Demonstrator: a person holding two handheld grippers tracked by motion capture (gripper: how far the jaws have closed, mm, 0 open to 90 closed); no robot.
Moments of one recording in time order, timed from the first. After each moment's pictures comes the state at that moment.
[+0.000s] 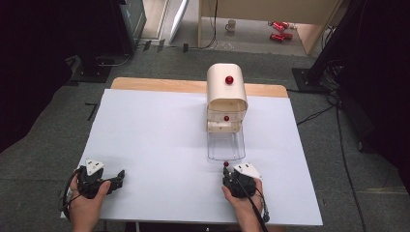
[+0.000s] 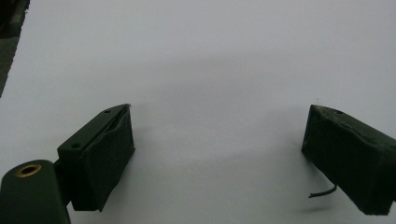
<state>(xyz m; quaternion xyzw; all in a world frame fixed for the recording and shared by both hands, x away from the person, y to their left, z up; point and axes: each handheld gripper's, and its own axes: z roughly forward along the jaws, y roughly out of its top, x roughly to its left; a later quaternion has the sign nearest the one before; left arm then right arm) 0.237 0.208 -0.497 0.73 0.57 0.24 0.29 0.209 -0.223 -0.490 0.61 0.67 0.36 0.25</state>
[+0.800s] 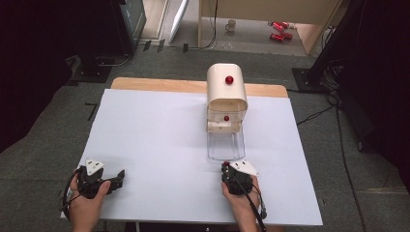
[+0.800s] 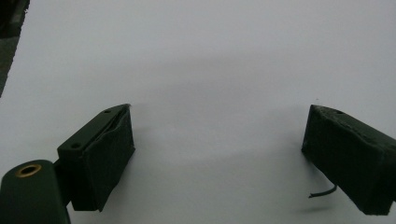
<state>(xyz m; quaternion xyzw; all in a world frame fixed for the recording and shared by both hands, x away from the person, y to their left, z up) 0.238 0.208 -0.497 0.73 0.57 0.24 0.29 0.218 -0.218 -0.491 0.59 0.67 0.37 0.24</state>
